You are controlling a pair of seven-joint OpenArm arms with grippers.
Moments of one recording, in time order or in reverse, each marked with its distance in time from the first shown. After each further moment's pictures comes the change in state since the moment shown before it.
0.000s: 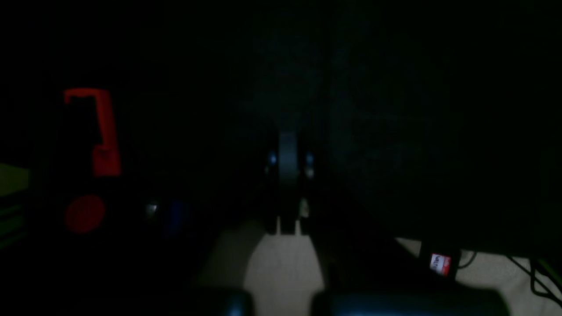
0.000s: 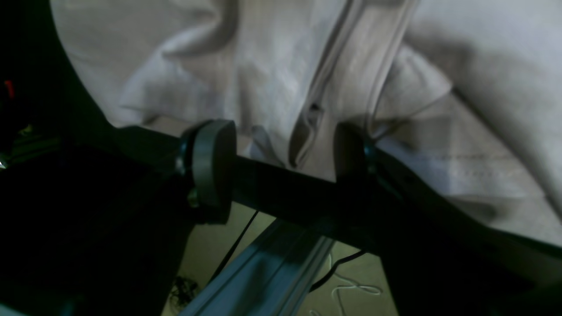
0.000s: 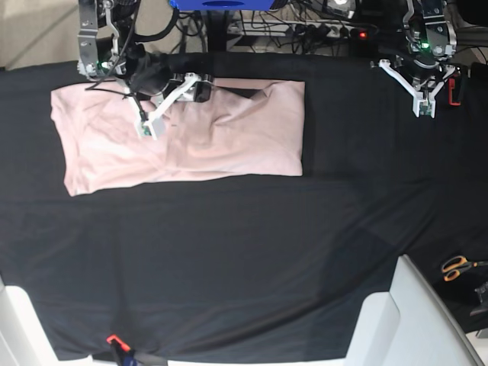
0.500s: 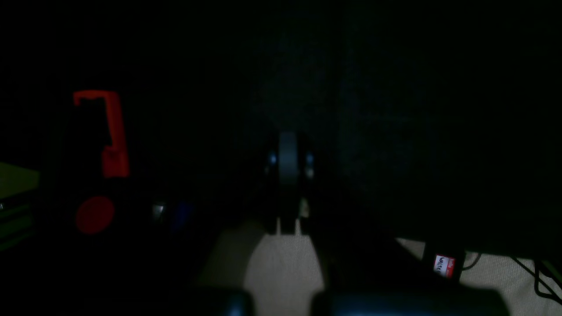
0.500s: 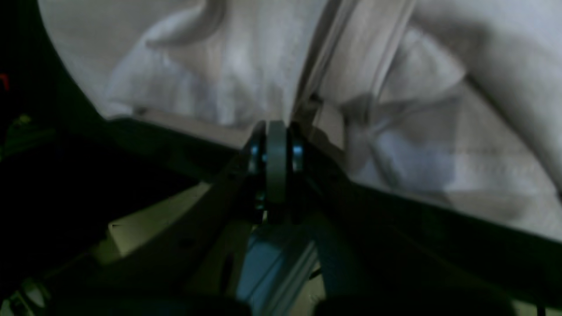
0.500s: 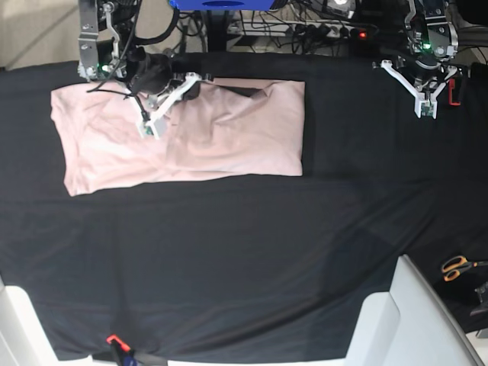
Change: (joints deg) left arm 0.0 -0.1 -0.1 0.0 0.0 0.2 0.0; right arm 0.4 0.0 0.0 1.1 -0.3 -0.4 -3.6
